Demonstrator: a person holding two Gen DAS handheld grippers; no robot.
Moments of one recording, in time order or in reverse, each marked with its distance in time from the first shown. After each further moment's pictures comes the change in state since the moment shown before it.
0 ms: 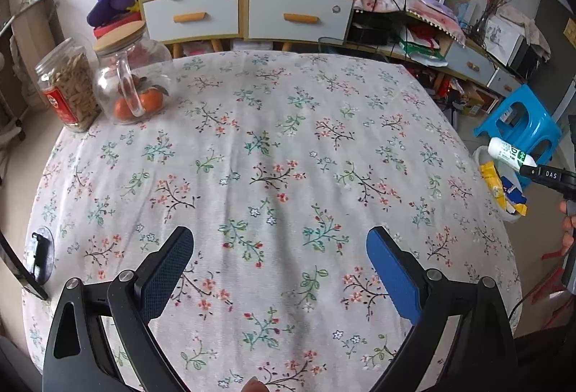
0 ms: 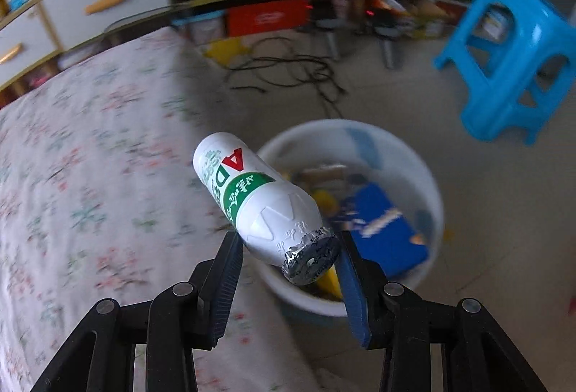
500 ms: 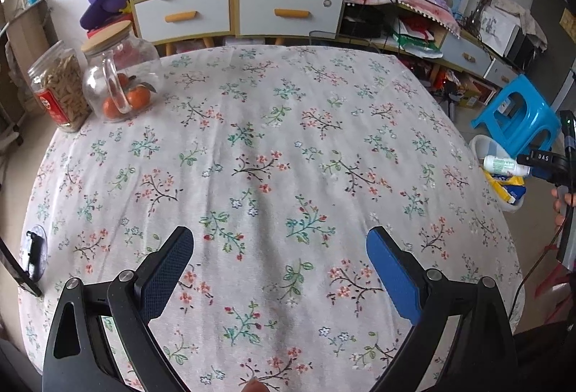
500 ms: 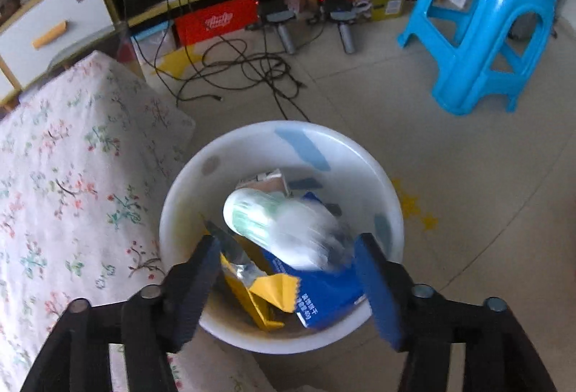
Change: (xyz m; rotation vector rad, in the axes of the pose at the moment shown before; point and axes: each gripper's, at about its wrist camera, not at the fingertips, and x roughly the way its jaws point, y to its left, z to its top) left arm 0.005 -0.016 -0.008 0.028 0.008 -0.006; right arm 0.022 -0.050 0.009 0.130 -0.007 -0.030
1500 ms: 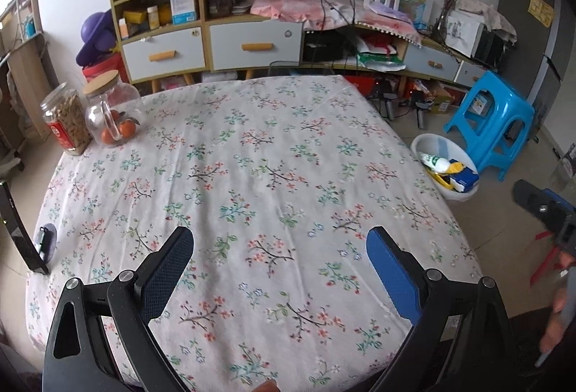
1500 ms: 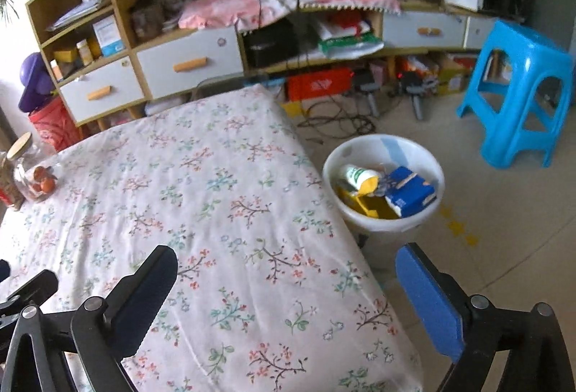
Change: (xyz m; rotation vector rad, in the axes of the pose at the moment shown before) left arm -0.094 -0.083 -0.042 0.073 -0.125 -0.021; right arm -0.183 0.061 -0.150 -0.146 -0.280 0.217
